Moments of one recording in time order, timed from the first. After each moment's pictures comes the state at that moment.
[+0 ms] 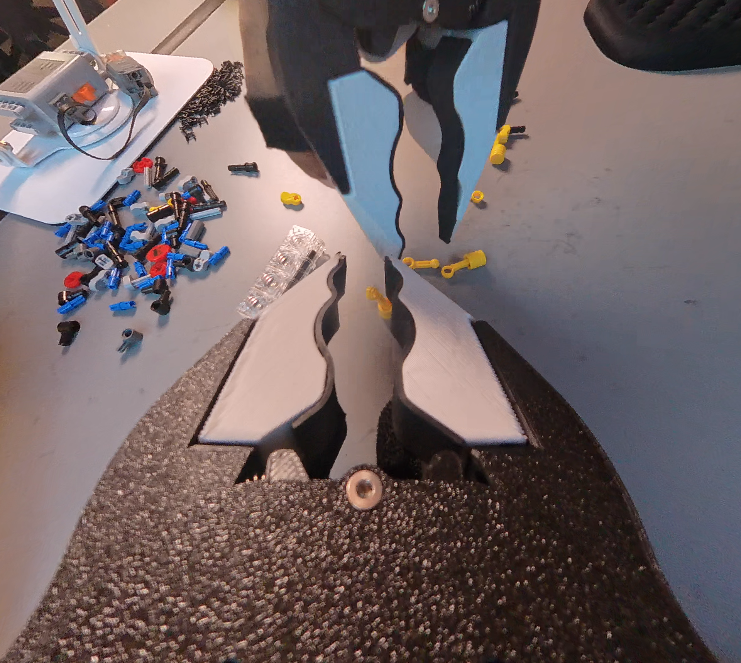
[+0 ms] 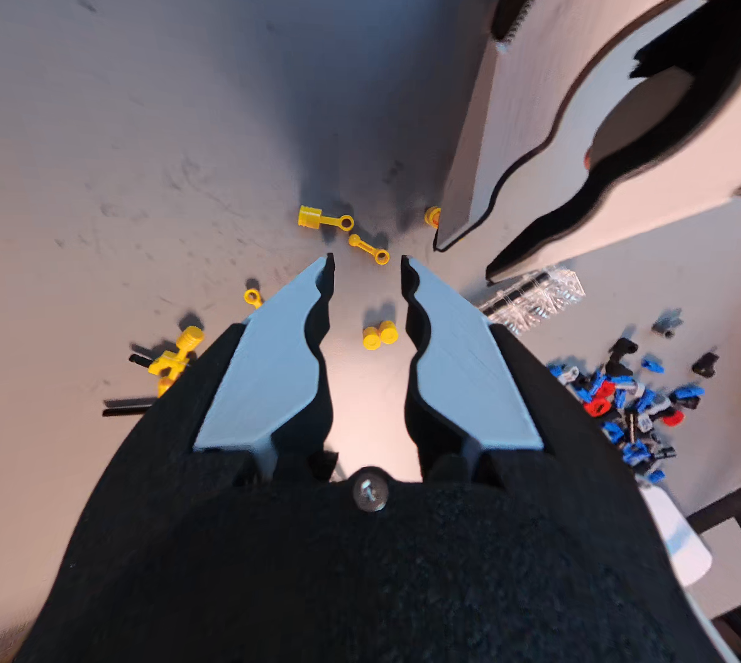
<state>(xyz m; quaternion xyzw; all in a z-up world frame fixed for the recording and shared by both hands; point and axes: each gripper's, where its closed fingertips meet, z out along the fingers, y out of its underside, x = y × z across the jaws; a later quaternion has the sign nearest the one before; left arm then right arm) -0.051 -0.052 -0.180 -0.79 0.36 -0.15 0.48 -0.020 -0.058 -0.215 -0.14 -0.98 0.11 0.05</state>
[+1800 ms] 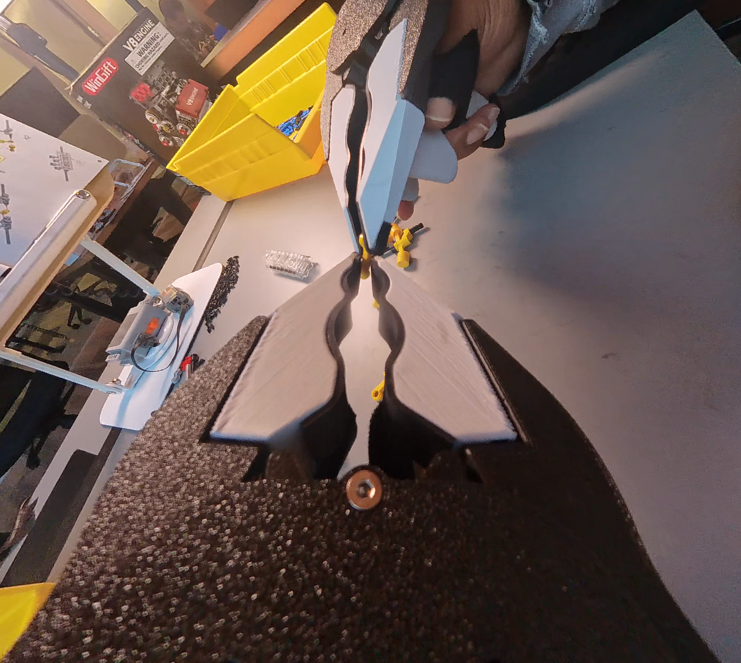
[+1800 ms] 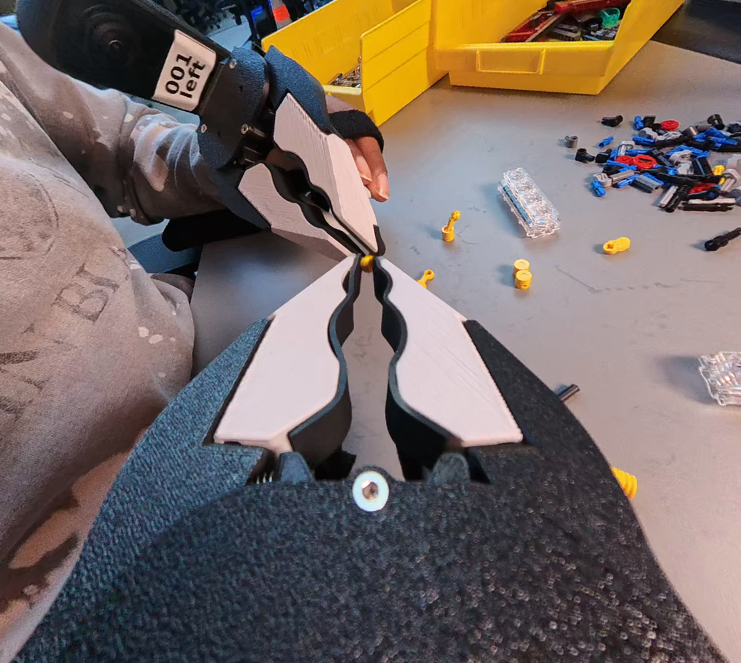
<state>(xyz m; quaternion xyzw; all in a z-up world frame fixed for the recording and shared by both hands) 0.047 -0.088 -0.142 -0.63 0.51 -0.04 0.59 0.039 -0.092 -0.139 -0.56 -0.58 0.52 0.28</state>
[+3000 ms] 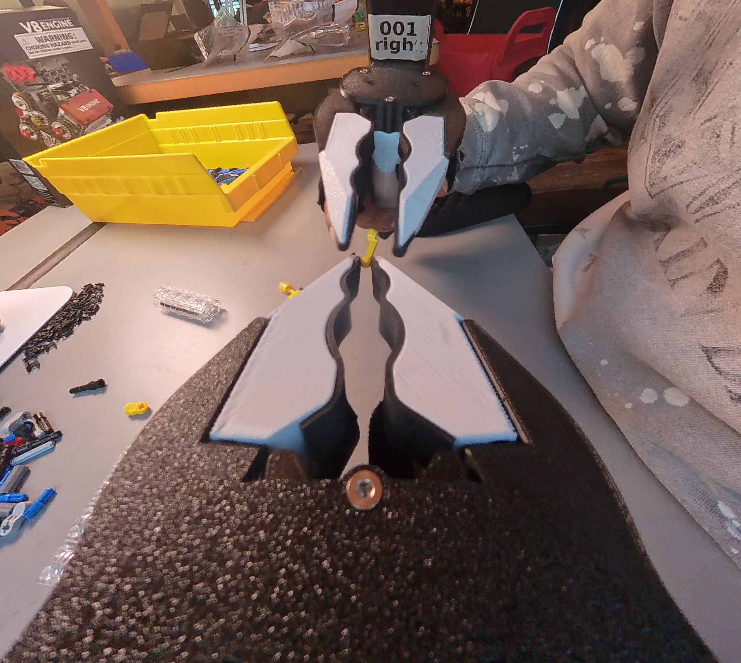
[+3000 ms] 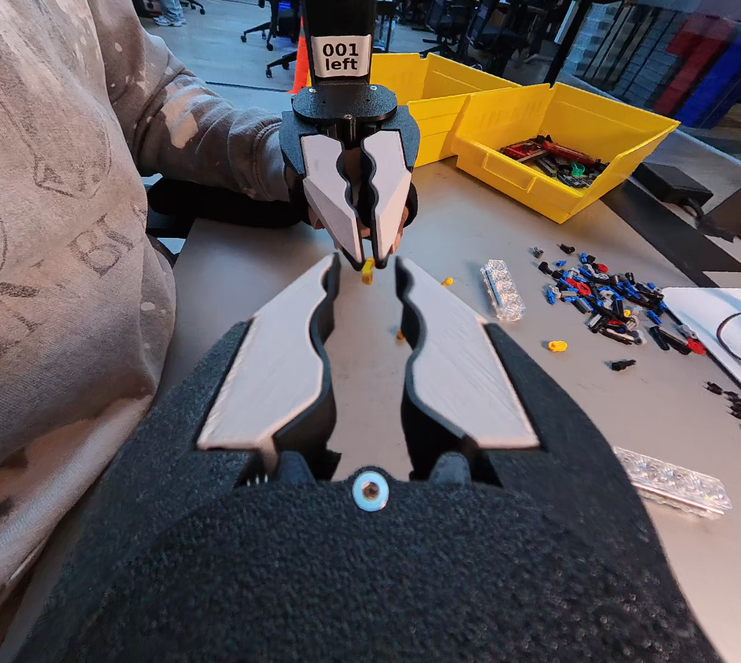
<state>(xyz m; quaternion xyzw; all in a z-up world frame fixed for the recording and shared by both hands) 0.056 -0.112 -0.111 -0.62 0.44 -0.31 0.57 0.048 -0.113 -0.106 -0.43 -0.66 0.47 0.40</state>
